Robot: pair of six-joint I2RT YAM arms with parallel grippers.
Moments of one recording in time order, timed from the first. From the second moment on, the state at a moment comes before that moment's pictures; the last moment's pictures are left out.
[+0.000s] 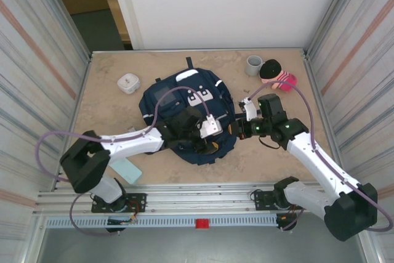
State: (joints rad) left arm -0.92 1.56 0.91 -0.12 0.21 0.31; right arm 0.40 1.02 0.78 -0.59 -0.52 0.28
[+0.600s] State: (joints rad) left arm -0.90 1.48 0.86 -0.12 0.23 0.20; right arm 0.37 1.06 0.73 -0.56 -0.57 0.39
